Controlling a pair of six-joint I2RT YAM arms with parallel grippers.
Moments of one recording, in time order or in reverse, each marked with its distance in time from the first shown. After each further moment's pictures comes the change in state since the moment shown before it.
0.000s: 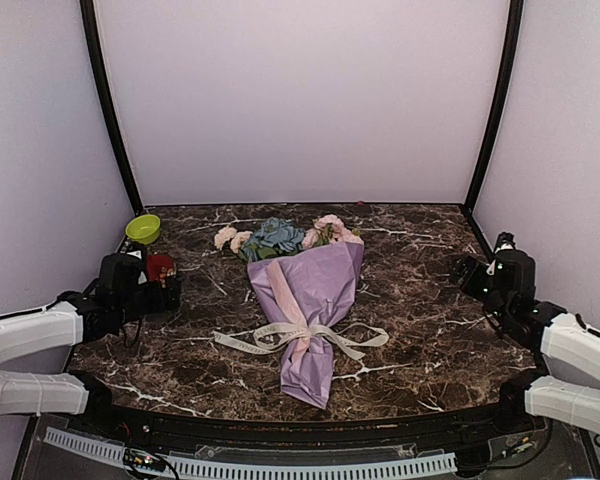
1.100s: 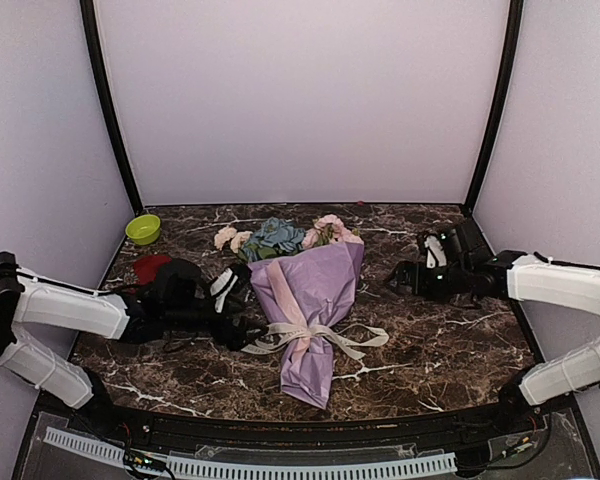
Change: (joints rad) left arm -0.394 0.403 0.098 0.356 0.536 0.340; right arm 0.204 0.515 0.343 -0.275 -0.526 -0.037
